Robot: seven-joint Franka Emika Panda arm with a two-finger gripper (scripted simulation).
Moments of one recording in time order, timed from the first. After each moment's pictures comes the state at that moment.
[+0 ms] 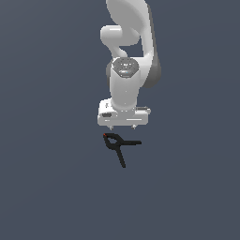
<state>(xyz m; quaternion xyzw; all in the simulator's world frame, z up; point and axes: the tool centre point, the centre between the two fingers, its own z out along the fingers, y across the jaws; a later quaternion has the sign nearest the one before) -0.008 0.011 0.163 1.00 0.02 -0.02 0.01</state>
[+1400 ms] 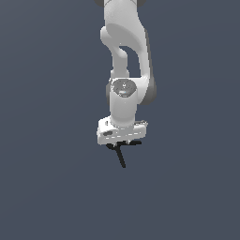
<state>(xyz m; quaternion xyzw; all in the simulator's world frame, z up) 0.045 0.006 0.115 0.99 0.10 0.04 0.01</state>
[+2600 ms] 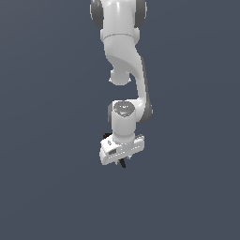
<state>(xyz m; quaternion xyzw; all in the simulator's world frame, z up) 0.095 0.013 0.047 0.97 0.21 0.12 0.03</state>
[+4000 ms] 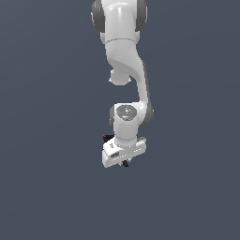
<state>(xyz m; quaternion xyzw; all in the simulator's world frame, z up) 0.102 0.021 0.036 0.97 0.21 0.12 0.03</state>
